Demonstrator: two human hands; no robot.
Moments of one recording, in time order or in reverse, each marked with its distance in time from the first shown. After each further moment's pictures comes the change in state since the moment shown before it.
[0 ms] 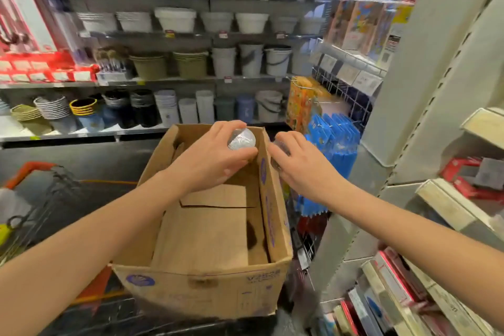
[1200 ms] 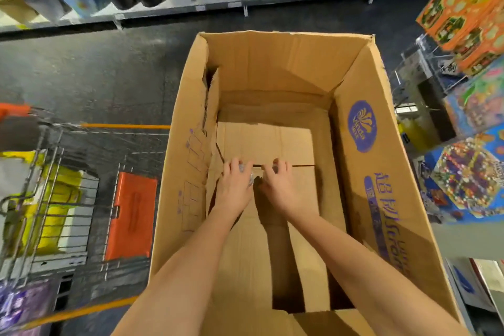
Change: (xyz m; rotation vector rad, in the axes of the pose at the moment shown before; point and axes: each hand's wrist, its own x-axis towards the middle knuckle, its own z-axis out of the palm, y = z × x) left_hand -0.143 -0.109 0.342 -0.381 -0.652 -0.858; right_hand 0.059 -0.156 0.391 0.594 -0.675 0.638
